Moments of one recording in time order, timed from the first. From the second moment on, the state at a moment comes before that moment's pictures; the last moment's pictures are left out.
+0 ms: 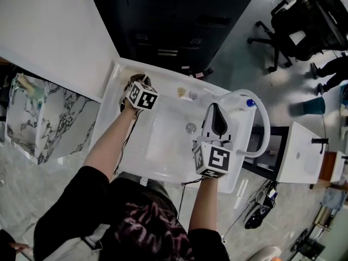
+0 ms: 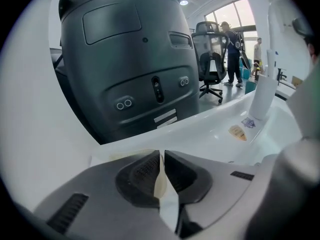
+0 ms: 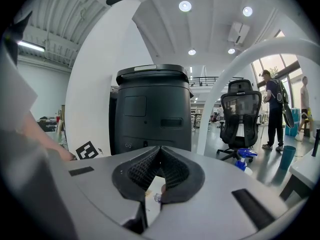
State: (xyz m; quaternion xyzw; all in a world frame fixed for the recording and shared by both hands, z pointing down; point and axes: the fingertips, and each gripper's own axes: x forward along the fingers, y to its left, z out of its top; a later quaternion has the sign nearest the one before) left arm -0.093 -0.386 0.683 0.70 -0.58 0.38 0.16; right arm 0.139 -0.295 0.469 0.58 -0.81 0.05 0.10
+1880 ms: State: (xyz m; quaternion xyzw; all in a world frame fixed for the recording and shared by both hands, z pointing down) left arm -0.060 -0.300 0.467 0.79 -0.58 0.17 0.07; right arm 0.131 -0.264 0.438 0.58 -0.81 0.05 0.08
